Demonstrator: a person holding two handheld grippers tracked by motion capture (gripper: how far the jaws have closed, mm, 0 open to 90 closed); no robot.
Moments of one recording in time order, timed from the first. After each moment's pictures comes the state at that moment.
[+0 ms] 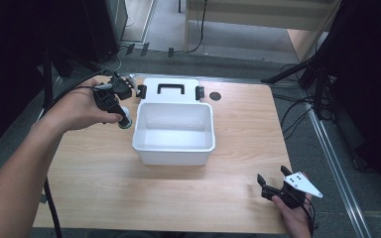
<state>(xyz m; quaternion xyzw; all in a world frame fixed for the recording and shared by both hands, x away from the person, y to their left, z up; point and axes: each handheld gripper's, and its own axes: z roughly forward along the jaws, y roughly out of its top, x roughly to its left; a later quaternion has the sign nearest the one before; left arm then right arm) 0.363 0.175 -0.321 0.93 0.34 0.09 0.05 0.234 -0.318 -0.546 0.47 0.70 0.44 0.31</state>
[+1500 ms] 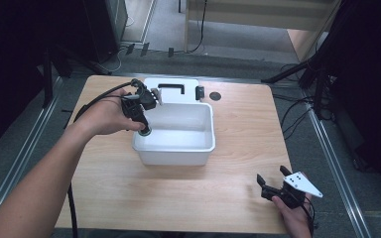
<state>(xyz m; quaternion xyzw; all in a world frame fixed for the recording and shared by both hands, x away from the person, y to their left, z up) 0.374 0.128 -0.359 0.95 0.30 0.08 0.05 0.234 -0.317 -0.546 0.46 0.70 0.45 0.31</state>
